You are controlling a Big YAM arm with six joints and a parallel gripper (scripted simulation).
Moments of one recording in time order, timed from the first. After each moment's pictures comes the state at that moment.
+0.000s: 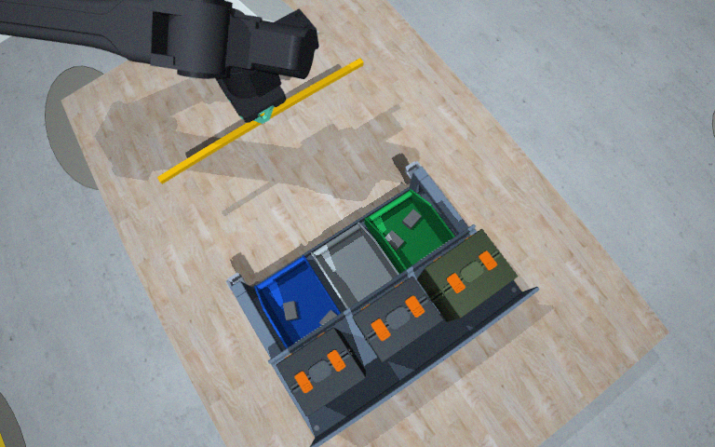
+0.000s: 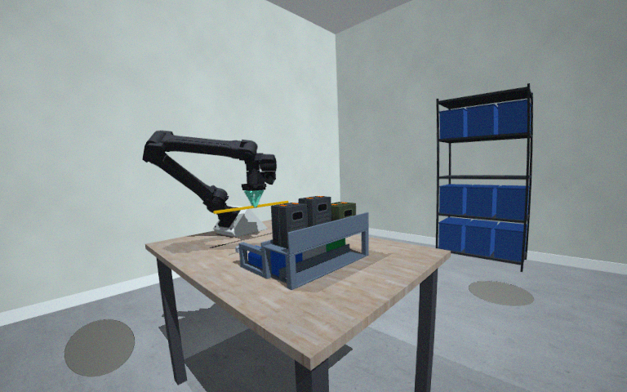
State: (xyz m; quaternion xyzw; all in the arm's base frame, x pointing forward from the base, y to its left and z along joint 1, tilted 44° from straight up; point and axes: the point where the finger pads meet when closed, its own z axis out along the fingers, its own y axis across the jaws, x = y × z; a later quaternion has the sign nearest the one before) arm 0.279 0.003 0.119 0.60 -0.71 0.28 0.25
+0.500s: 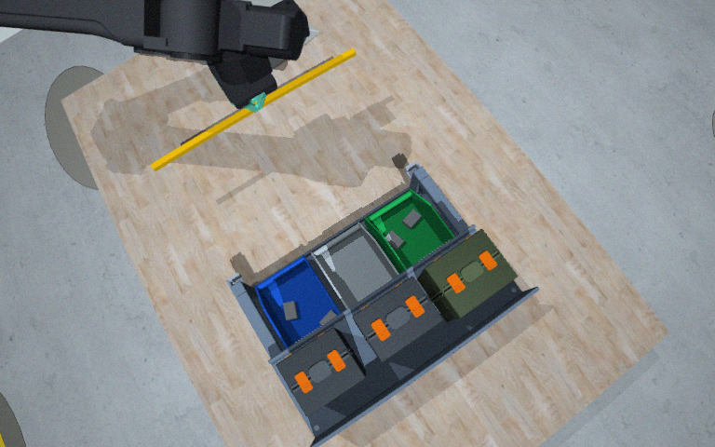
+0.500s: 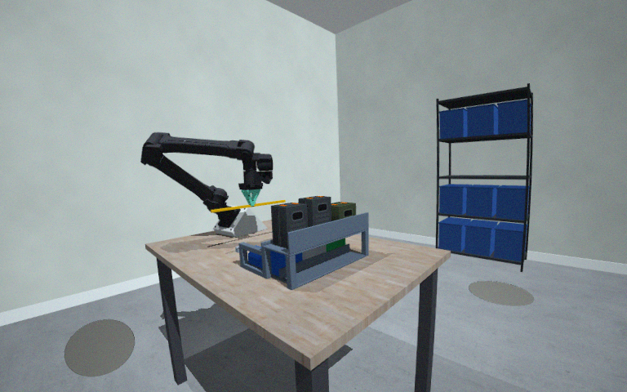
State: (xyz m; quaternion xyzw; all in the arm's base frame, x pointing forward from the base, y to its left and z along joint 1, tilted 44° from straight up) arm 0.256 0.008 0.118 0.59 -0.71 0.28 0.25
